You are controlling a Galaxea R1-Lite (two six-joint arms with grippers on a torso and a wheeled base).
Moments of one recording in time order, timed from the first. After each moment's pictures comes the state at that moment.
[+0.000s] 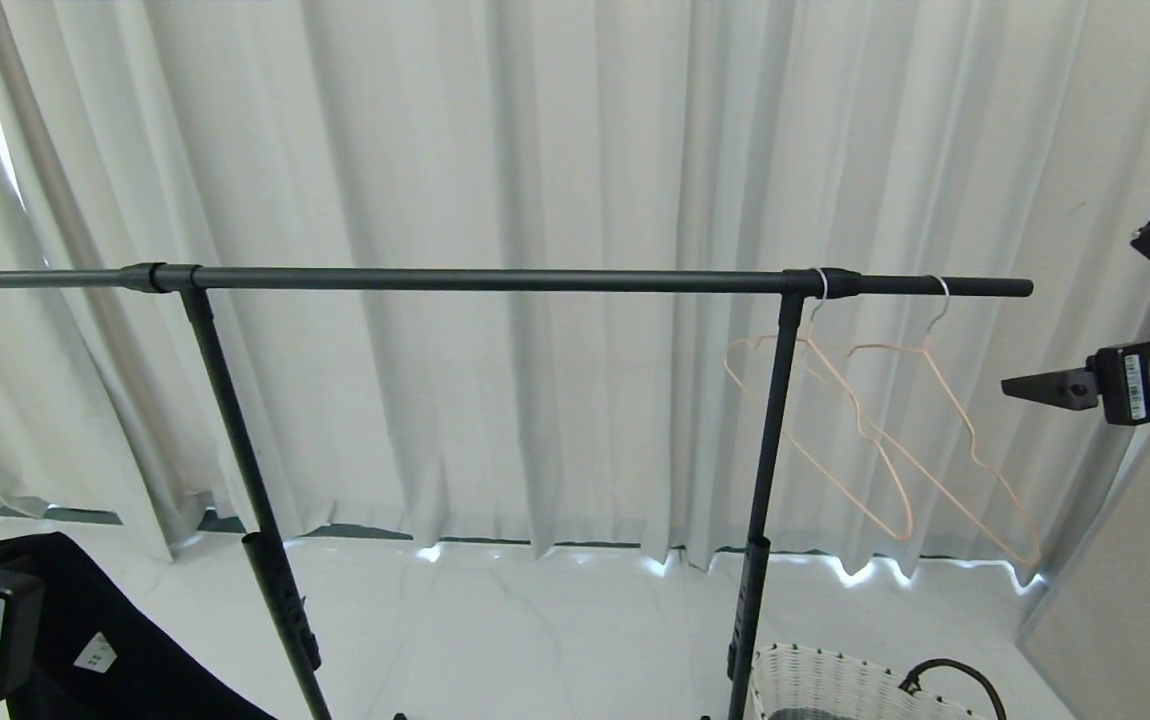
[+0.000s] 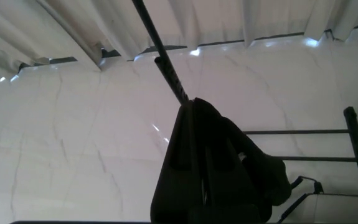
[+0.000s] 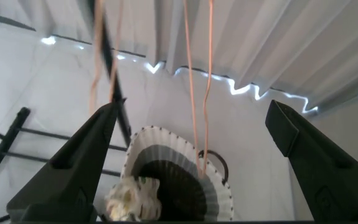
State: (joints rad) left arm -0.26 0.95 -0.72 0.34 0.39 0.14; right arm 0.04 1.44 -1.11 0.17 0.14 -0.11
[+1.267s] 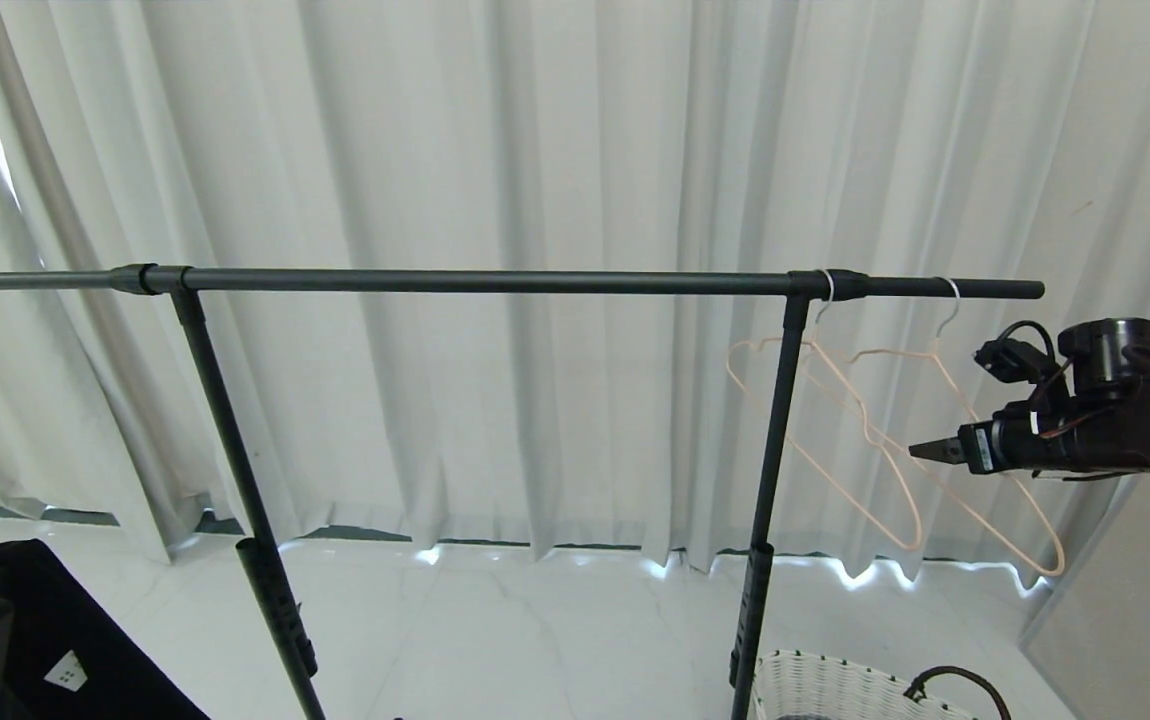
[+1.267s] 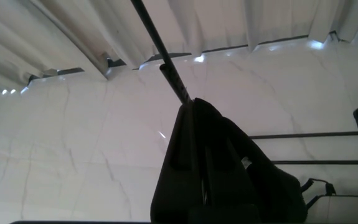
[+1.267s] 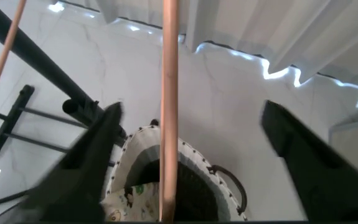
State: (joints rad) left arm -0.27 0.90 -0.71 0.34 0.39 0.19; right arm -0.09 2.01 -1.16 -0.17 0.36 -0.19
